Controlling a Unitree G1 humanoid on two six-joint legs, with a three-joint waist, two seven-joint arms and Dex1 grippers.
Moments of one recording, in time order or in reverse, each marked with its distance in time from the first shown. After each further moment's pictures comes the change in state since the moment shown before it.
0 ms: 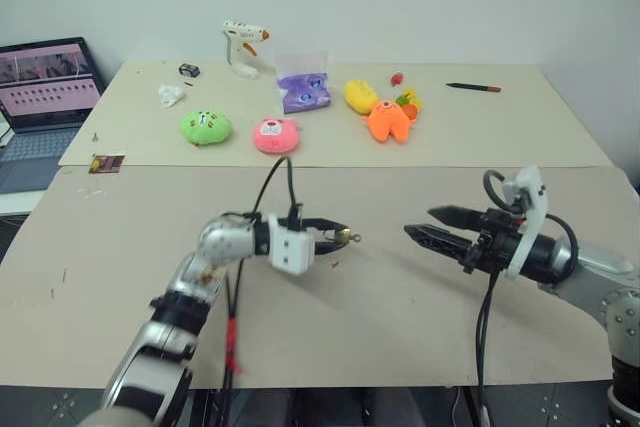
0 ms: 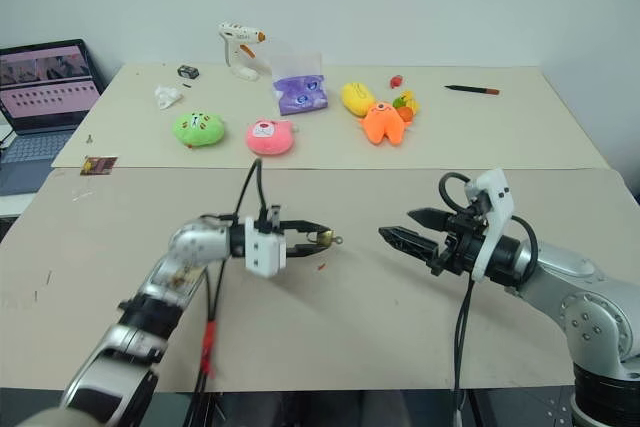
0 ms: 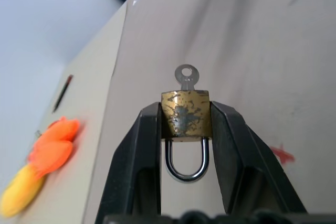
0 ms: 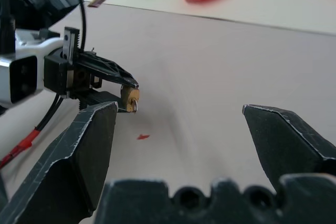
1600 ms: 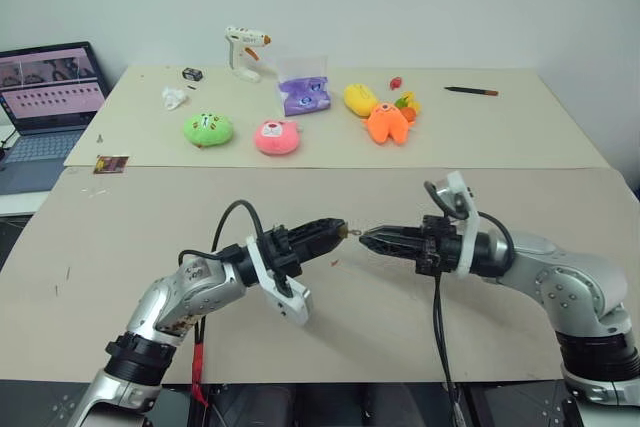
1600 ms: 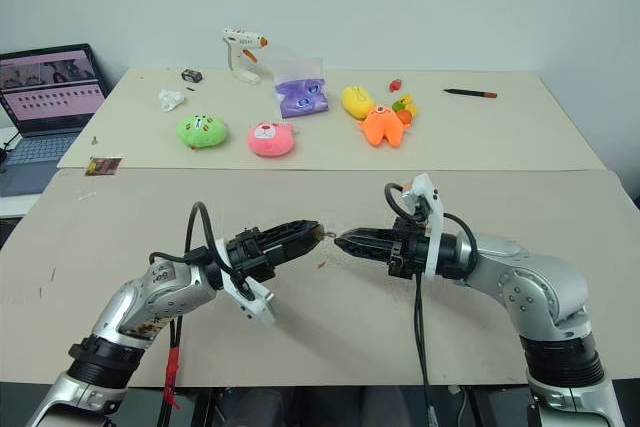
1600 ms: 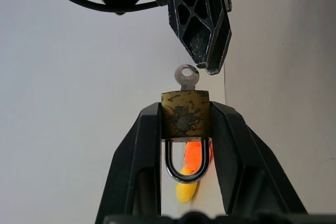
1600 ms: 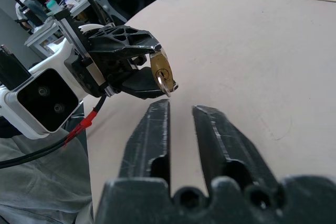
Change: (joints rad) left arm 0.099 0.129 -0.025 -0.261 0.352 -0.085 0.569; right arm -0.186 0.057 0.295 0.106 -0.110 -0.098 0.198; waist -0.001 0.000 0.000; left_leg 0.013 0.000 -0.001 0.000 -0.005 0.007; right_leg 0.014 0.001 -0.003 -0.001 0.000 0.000
